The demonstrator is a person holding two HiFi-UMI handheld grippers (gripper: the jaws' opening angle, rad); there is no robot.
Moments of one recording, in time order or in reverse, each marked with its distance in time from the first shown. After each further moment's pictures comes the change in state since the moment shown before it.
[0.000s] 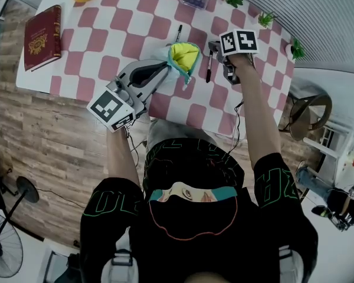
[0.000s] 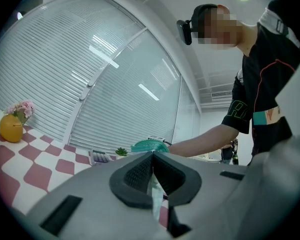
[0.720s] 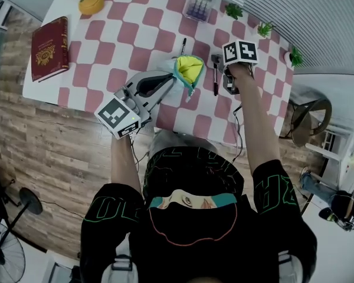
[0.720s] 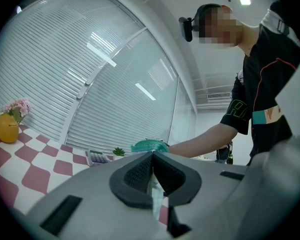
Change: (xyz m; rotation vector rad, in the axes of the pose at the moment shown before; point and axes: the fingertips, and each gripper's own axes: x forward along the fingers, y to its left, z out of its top) left arm -0.005 0.002 0.002 -0.006 0.005 -0.057; right arm 0.003 0.000 -0.006 0.142 0.002 -0.017
